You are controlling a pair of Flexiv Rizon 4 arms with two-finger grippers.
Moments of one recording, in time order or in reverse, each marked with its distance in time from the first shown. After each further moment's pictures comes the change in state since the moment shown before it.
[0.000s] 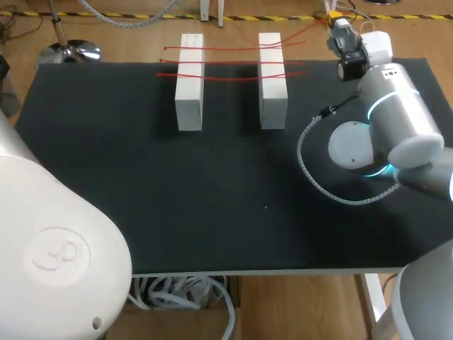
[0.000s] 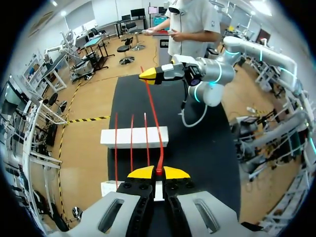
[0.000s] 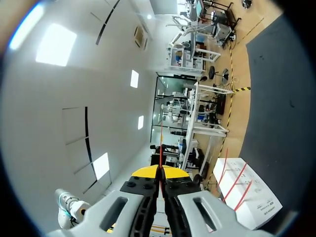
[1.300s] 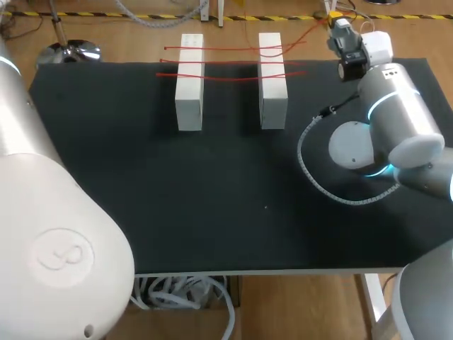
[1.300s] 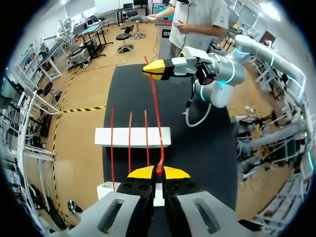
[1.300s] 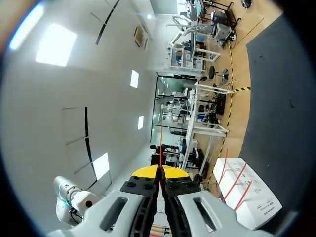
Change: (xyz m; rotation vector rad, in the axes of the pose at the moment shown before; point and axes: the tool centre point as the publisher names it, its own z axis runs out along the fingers) left arm -0.019 -0.023 0.039 -0.095 0.042 -0.041; right arm 0.000 0.000 0.000 0.001 0.000 0.000
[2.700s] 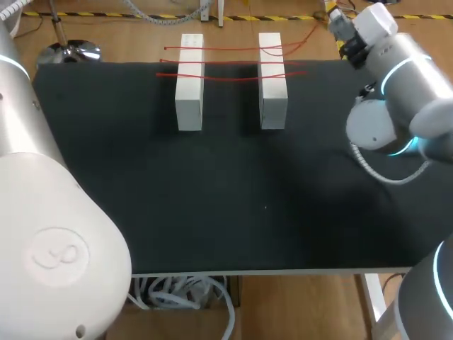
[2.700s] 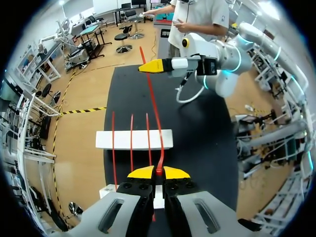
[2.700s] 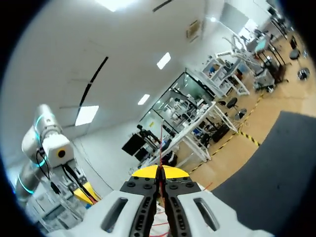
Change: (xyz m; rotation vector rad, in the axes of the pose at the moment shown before) left arm -0.007 -0.010 0.002 0.000 0.004 0.007; right arm 0.013 0.001 0.014 0.120 -0.045 -0.674
